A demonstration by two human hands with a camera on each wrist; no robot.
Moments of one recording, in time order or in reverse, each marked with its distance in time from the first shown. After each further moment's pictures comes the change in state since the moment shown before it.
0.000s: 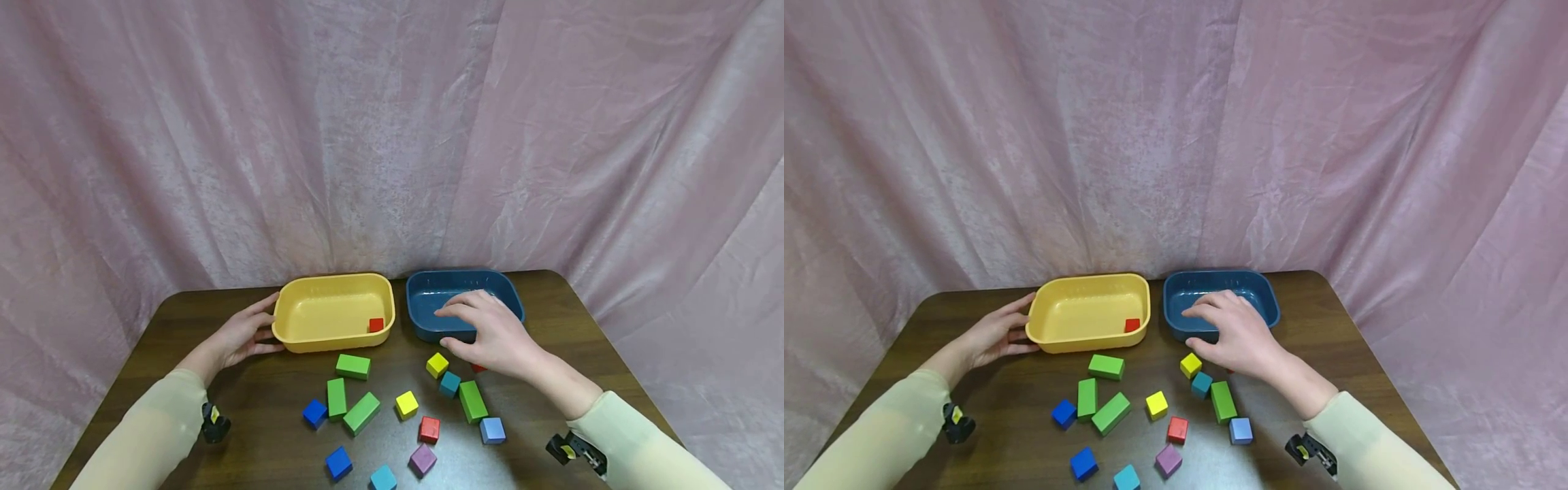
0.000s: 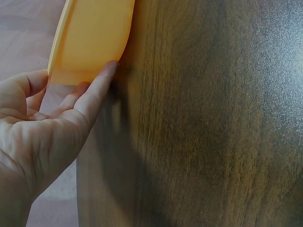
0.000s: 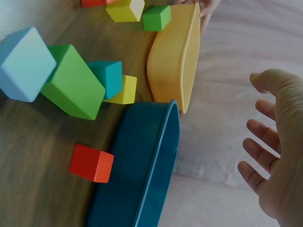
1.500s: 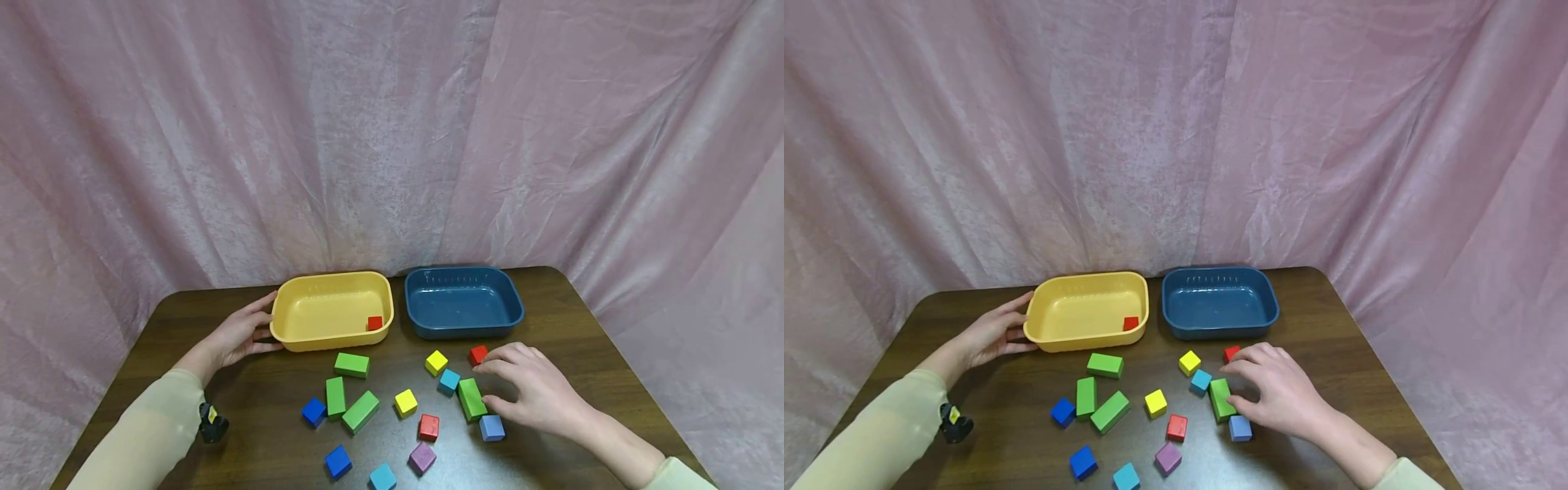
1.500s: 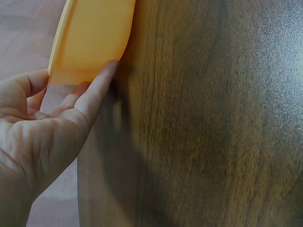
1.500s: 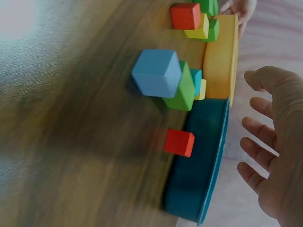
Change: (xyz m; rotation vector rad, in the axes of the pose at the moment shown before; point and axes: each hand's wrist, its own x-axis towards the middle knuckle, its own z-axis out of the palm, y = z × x) left_hand 0.000 0.002 0.002 -0.009 0.022 -0.019; right_hand -0.095 0.010 0.008 -0.087 -0.054 0.038
